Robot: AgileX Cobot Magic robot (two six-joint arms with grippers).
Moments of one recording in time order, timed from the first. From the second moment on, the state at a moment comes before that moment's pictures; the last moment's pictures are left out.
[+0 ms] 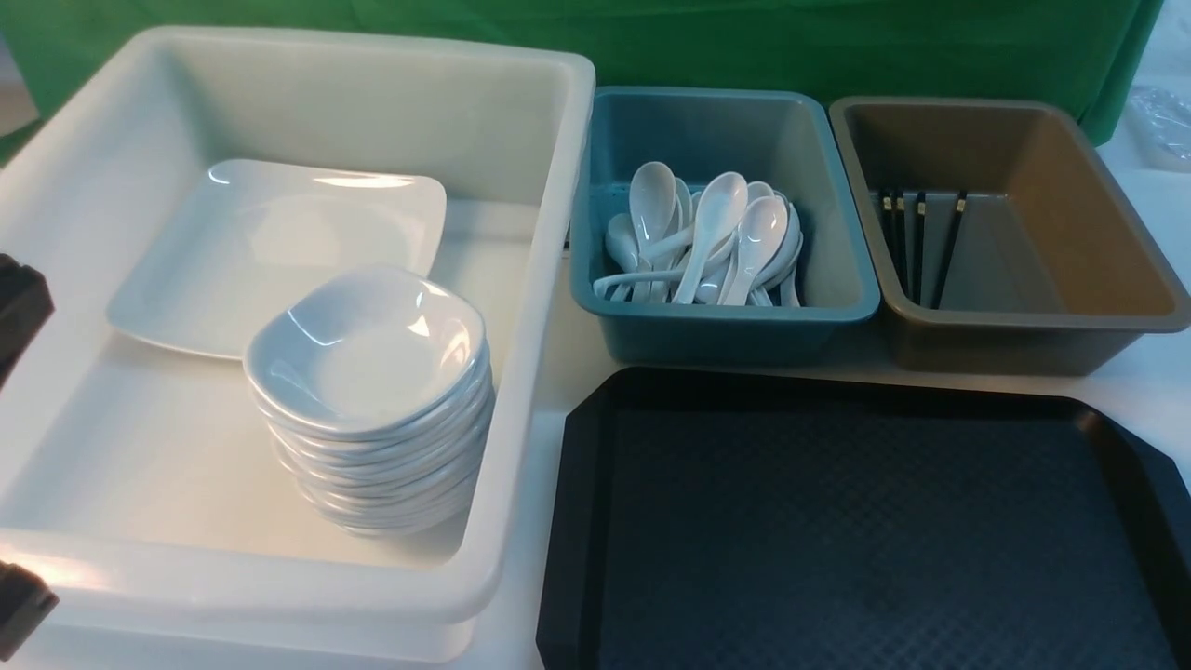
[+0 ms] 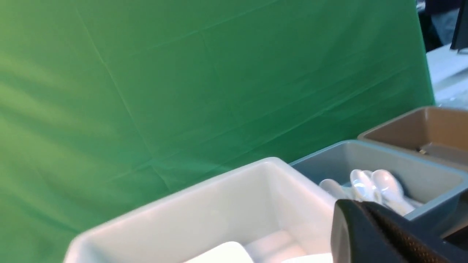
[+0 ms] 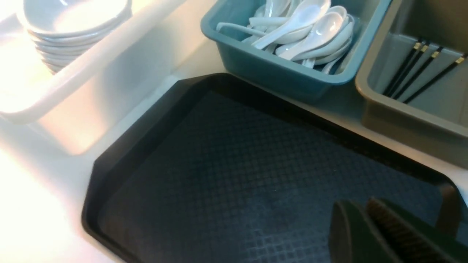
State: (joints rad) right arm 0.68 0.55 -0.83 -0.26 0.80 0.27; left arm -0.36 0.36 -0.42 -0.29 0.05 0.62
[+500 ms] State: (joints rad) right arm 0.06 0.19 -0.21 0.24 0.39 -0.22; left arm -0.36 0.36 -0.42 -0.26 0.05 0.63
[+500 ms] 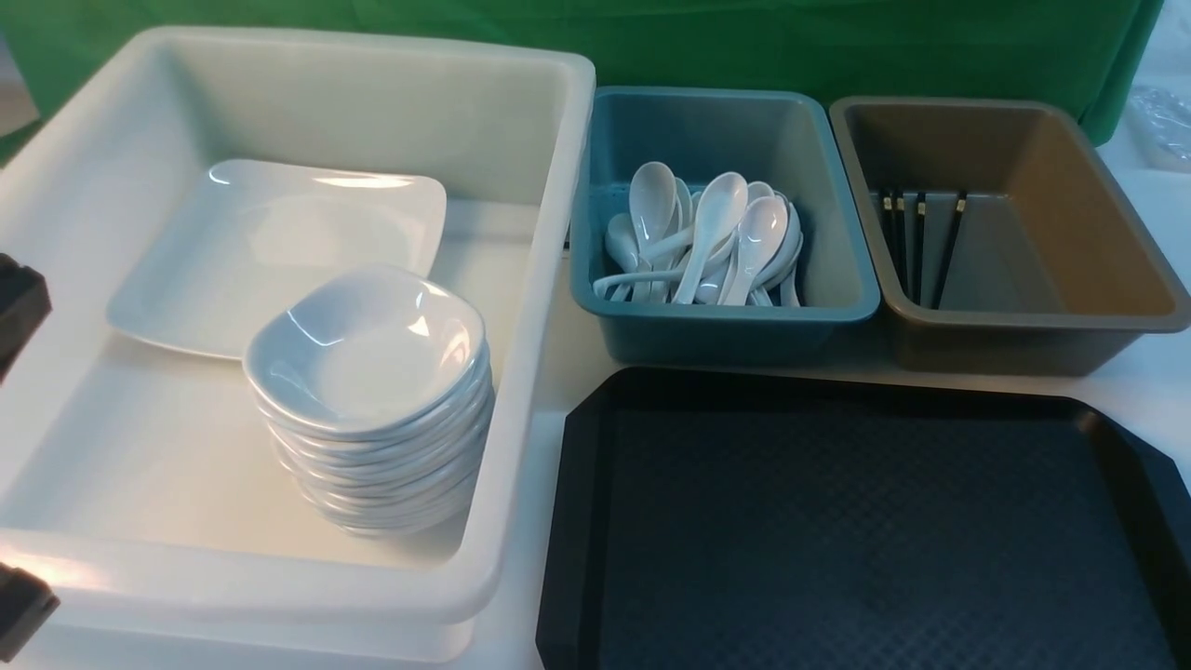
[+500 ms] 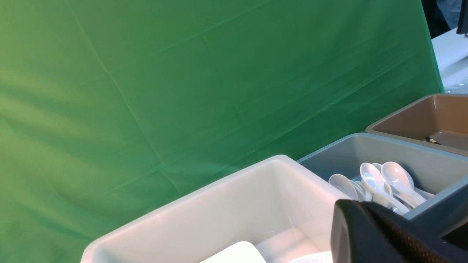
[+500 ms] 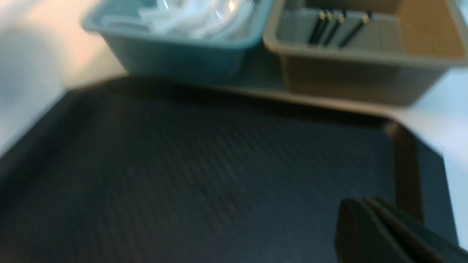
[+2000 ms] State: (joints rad) right arm 0.07 0.00 0.01 0.26 0.26 -0.27; left arm -0.29 0.33 -0.36 -0.09 0.01 0.47
